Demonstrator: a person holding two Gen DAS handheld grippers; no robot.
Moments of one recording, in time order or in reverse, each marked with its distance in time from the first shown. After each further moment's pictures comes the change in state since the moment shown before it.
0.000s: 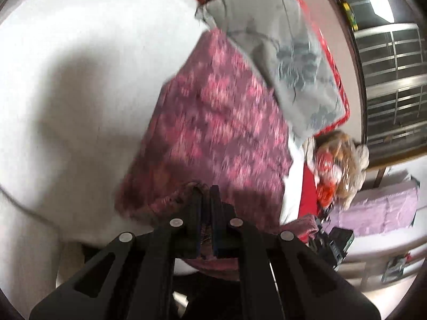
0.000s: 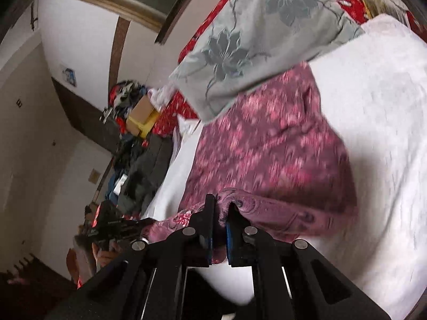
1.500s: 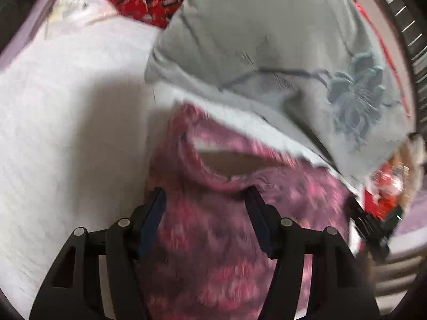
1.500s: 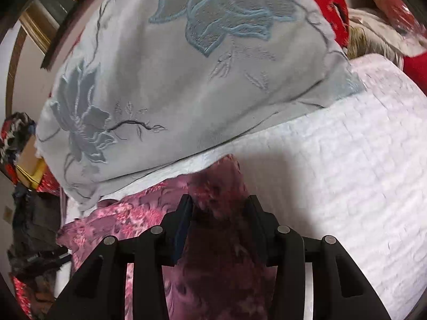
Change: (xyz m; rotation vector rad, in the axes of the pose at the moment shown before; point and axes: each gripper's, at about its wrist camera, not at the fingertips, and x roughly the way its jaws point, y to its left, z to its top) left arm 0.158 -0.075 0.204 0.247 -0.042 0.336; right arm 0.172 -0.099 0.186 0.057 -0.096 -0.566
